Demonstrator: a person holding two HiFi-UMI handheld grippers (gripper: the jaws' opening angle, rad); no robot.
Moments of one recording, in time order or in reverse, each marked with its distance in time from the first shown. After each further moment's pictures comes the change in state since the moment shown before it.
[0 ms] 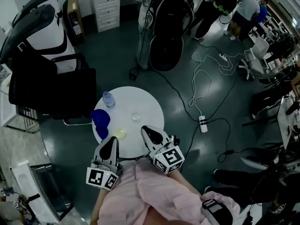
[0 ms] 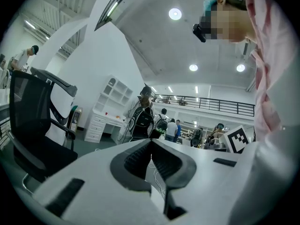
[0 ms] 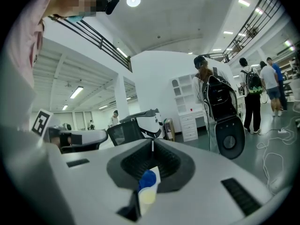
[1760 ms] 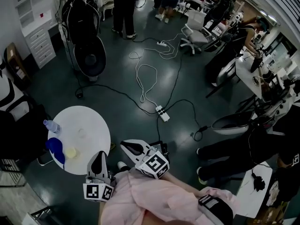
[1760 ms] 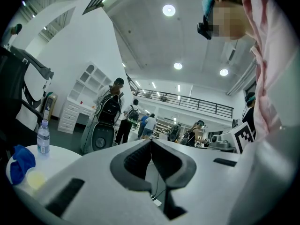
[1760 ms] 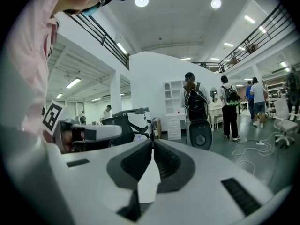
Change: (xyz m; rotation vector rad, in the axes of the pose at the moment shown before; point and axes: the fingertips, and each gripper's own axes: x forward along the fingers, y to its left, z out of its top) left arm 0.053 -0.200 -0.086 -0.013 0.056 -0.258; right arm -0.191 -0.083 -0.021 -0.097 0.016 -0.116
